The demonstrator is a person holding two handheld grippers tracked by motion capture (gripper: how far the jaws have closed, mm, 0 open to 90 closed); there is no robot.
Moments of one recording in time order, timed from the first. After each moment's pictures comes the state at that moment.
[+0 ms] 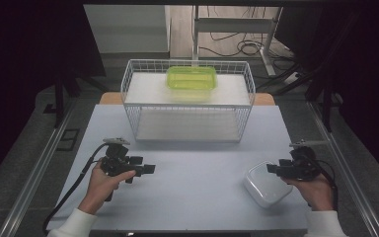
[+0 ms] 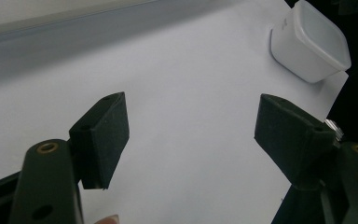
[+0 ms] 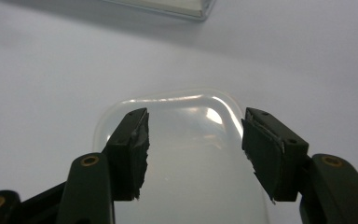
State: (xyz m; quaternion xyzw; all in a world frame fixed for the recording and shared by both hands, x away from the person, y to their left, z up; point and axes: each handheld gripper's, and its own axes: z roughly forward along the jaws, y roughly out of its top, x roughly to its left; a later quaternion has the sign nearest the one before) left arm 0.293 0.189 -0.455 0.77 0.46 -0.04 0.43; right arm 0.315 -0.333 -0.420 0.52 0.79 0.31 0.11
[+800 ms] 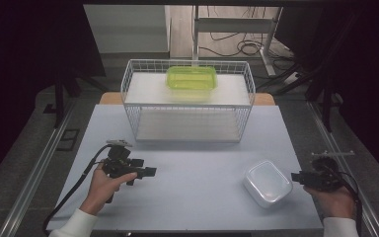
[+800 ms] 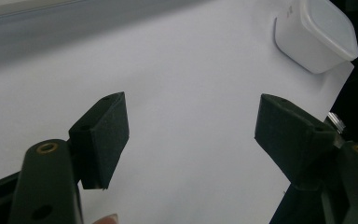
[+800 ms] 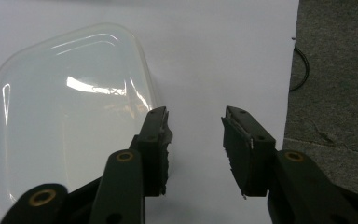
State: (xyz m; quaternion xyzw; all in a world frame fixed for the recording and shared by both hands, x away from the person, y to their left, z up) left arm 0.293 0.186 -0.460 0.78 0.46 -0.04 0.42; right arm 0.296 -0.386 -0.431 0.58 0.76 0.25 0.14
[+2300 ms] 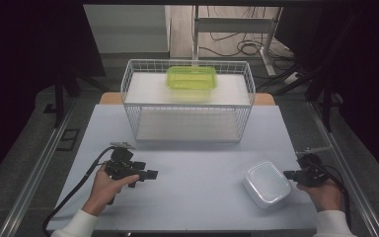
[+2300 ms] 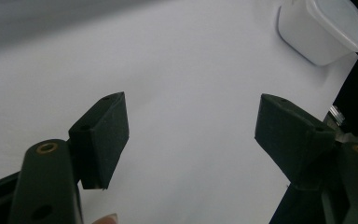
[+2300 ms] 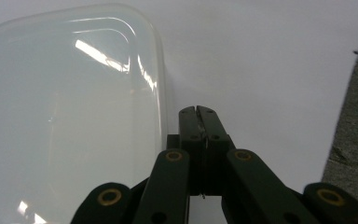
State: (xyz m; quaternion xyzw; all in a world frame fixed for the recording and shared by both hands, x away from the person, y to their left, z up) left arm 0.294 0.181 -0.469 0.79 0.46 -0.05 0.40; right arm 0.323 -0.370 -0.454 0.52 0.82 0.23 0.10
